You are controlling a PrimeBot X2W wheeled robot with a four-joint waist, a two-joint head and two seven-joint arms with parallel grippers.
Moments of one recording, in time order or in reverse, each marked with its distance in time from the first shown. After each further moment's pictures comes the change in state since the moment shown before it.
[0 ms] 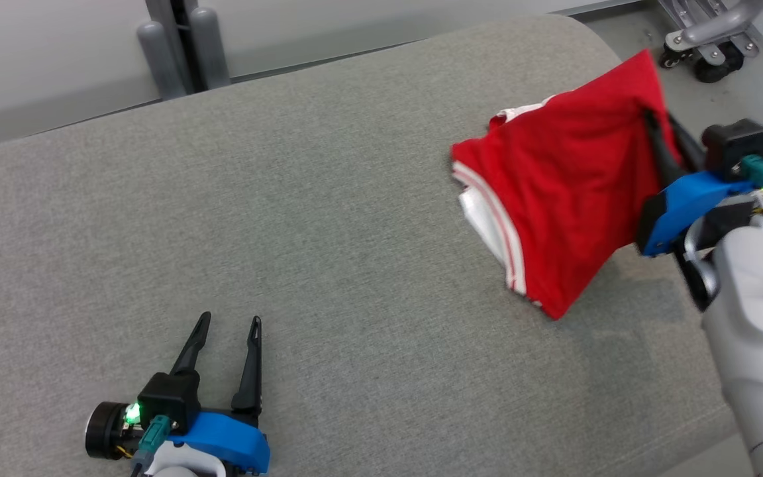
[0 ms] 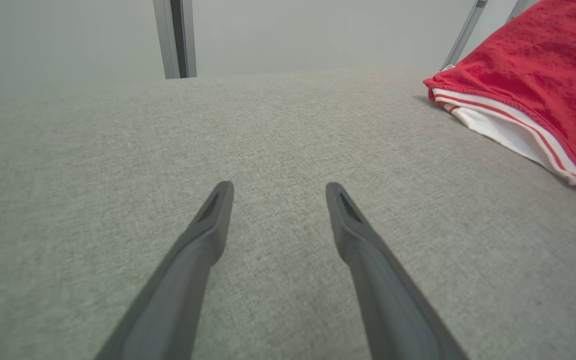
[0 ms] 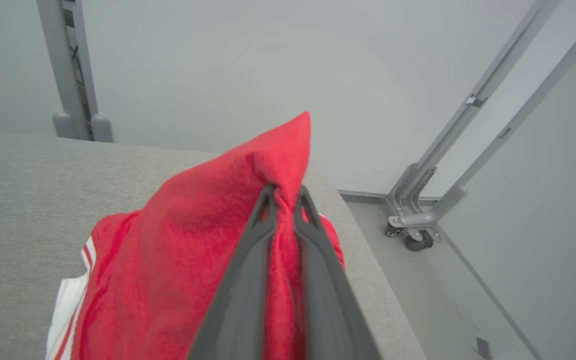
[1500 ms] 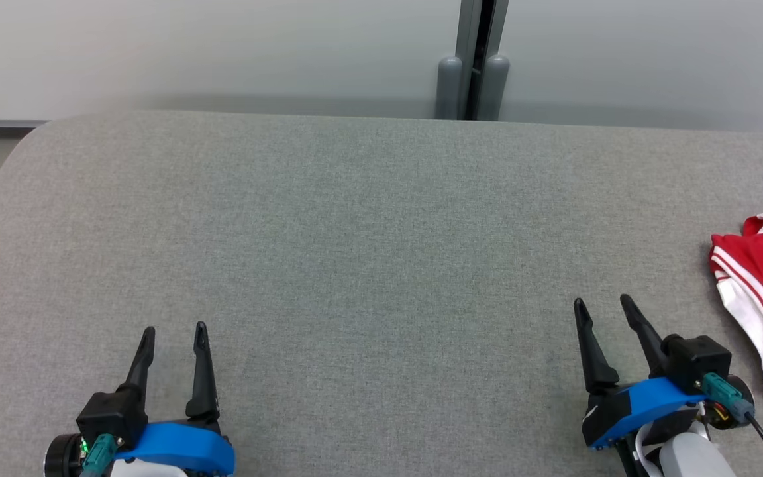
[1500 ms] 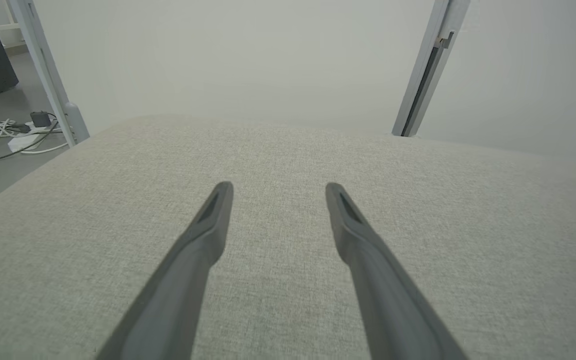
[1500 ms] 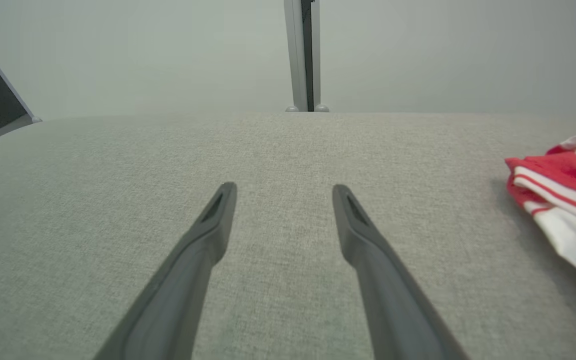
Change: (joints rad) left arm 0.036 -0.005 0.122 -0.043 -0.074 0.028 0.000; right arm 0.554 0.131 -0.043 -0.351 0.129 0.000 -0.052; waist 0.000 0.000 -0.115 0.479
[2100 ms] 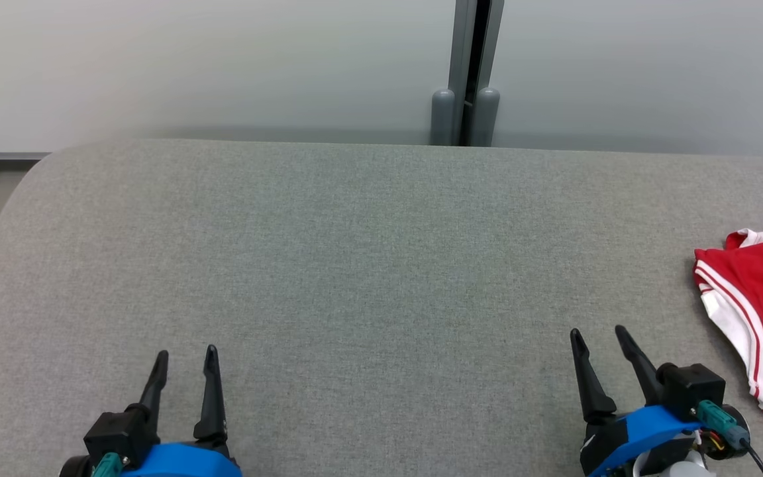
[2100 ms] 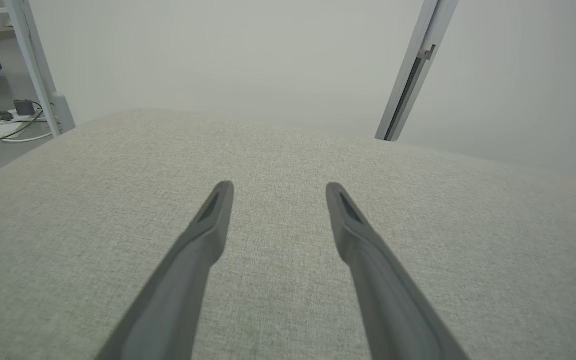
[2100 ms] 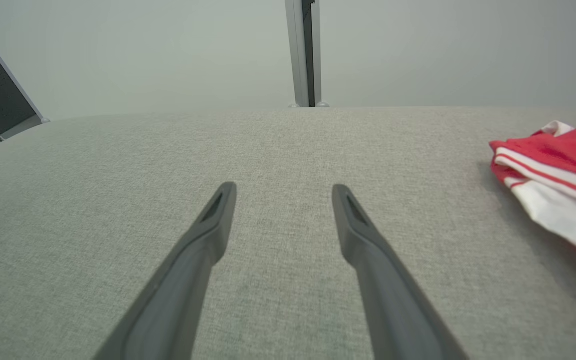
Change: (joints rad) left arm 0.051 0.000 -0.027 0.007 -0.061 -0.021 0.000; right arm 0.072 0.000 0.026 -0.009 0.025 0.000 0.000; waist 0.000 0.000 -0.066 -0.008
